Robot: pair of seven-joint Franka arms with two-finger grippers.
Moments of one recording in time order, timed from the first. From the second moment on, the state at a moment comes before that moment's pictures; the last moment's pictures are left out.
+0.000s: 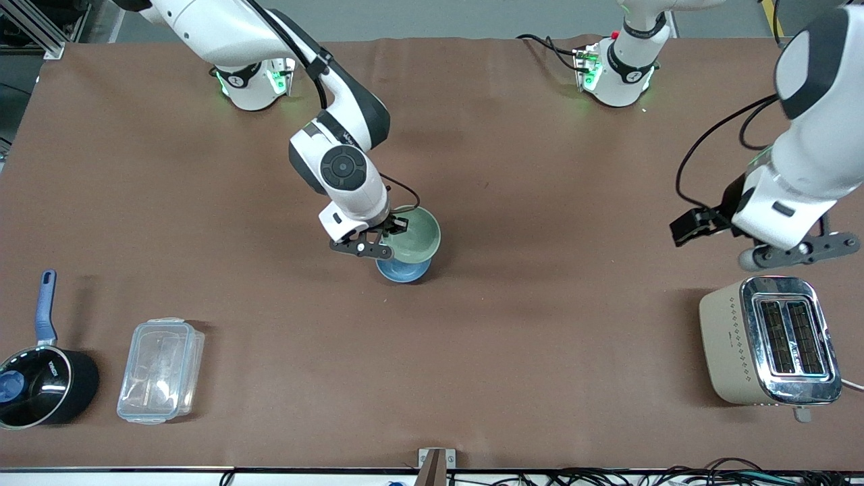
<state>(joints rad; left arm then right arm) -0.03 0.20 -0.18 -1.42 0.07 1.63 -0.31 0.36 0.52 0.34 -1.73 -0.10 2.17 0.90</state>
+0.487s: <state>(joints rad) -0.01 0.12 -0.18 -1.45 0.07 1.58 -0.22 0.36 0.56 0.34 -1.73 -0.12 2.20 0.90</state>
